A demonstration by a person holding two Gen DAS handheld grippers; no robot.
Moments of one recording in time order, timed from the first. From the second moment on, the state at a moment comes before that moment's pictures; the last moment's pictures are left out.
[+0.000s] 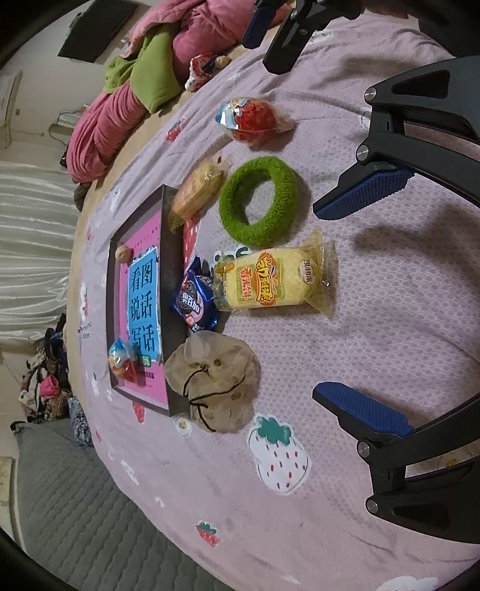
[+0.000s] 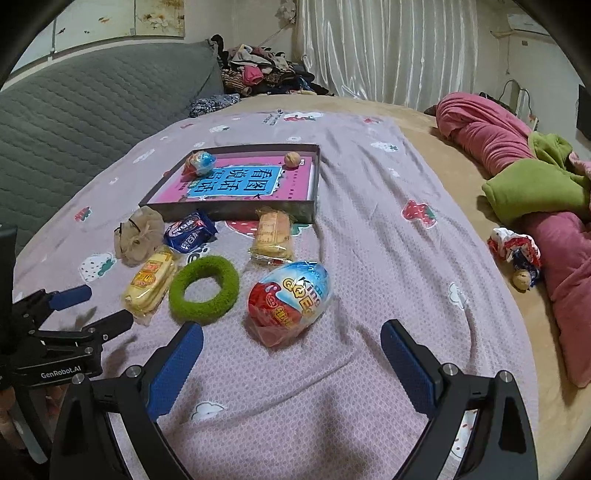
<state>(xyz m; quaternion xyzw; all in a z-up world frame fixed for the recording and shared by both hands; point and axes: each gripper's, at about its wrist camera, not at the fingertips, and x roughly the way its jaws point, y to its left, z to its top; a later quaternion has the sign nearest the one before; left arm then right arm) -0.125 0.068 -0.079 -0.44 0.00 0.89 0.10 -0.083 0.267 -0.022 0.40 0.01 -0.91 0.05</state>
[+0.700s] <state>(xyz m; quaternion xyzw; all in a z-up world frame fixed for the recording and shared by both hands) -0.158 0.065 -0.092 -0.45 -0.02 0.89 0.09 -0.132 0.271 -0.046 0.44 -0.06 -0.90 0.03</state>
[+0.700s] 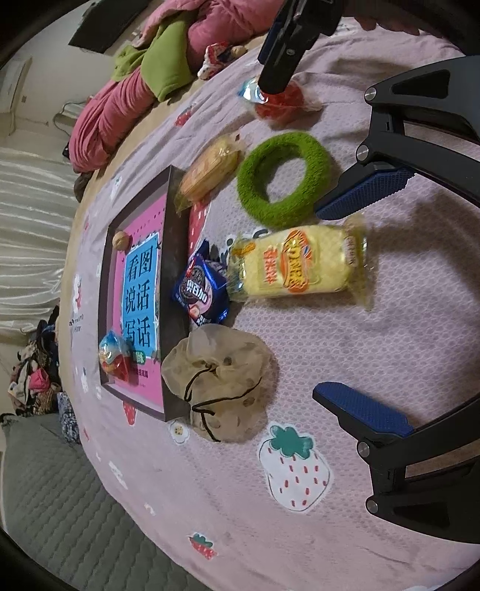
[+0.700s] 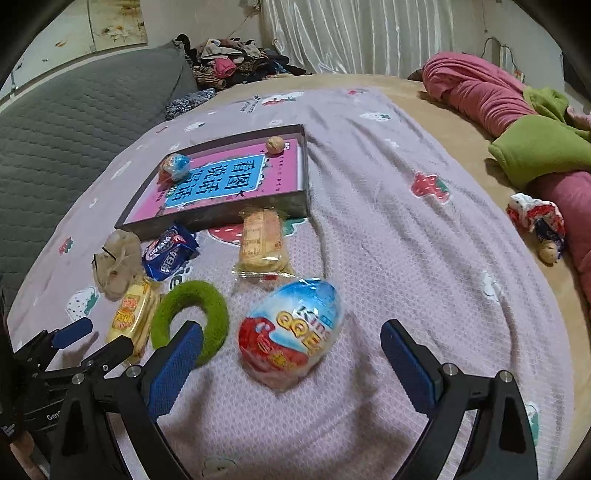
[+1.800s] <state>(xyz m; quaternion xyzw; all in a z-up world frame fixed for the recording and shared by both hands) -0.189 0.078 -0.110 -0.46 -0.01 0.88 0.07 -0.145 0.260 -0.070 0.45 -0.04 -0.89 0.08</state>
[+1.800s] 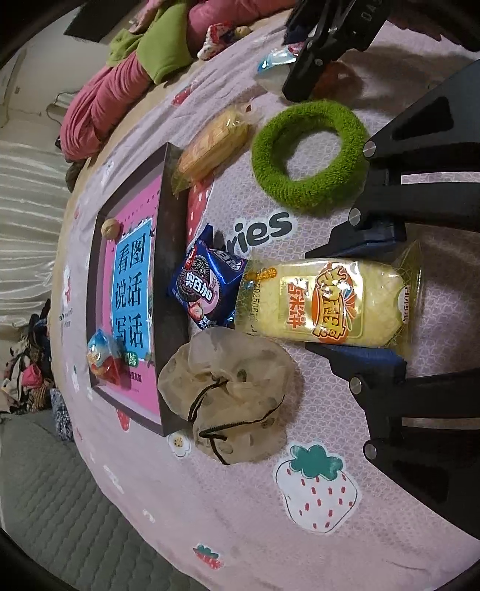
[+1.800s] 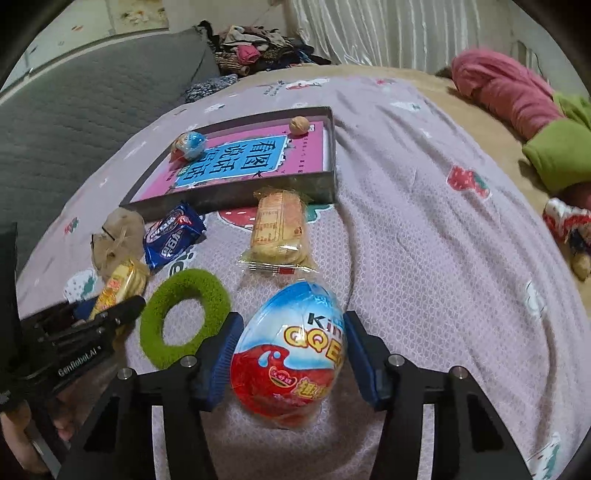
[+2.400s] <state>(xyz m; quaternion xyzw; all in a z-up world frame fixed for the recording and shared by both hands) -0.155 0.063 -0.084 -0.45 -0.02 0.89 0.08 -0.113 0.237 -0.038 0.43 0.01 -0.90 0.09</state>
